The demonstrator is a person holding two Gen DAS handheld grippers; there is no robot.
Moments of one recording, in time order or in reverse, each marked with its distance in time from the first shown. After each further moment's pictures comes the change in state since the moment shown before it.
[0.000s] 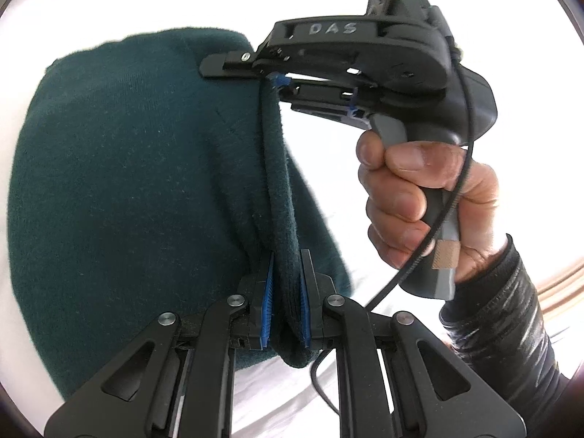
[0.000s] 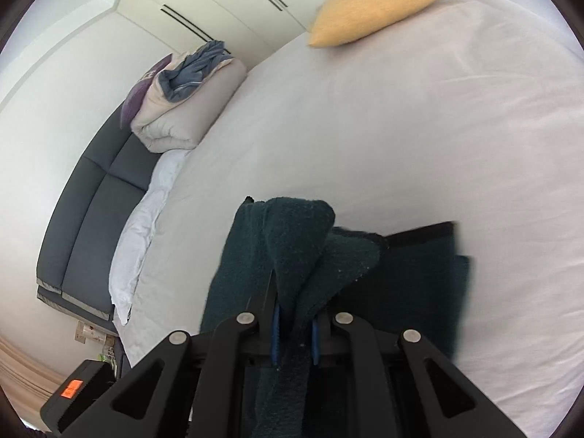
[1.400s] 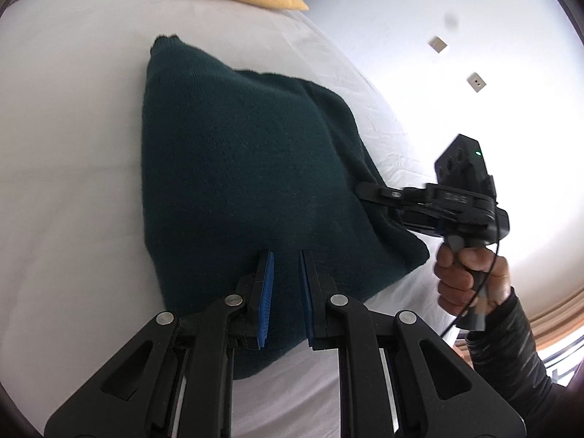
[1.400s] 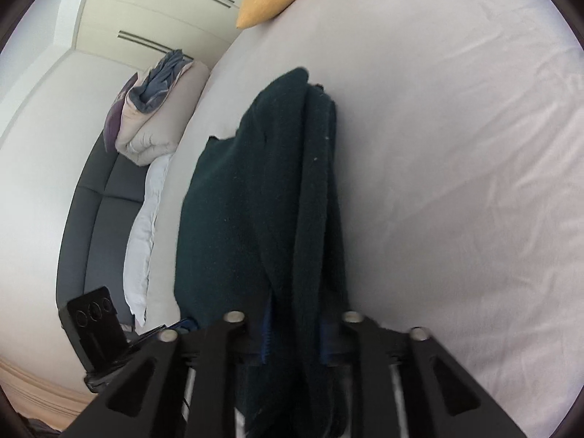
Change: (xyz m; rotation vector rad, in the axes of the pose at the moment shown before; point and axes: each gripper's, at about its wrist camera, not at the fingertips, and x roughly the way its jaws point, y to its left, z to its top) left arm -0.074 0.125 -0.009 -0.086 -0.102 0.062; right arm -0.037 -0.068 -0.104 0.214 0.040 0.033
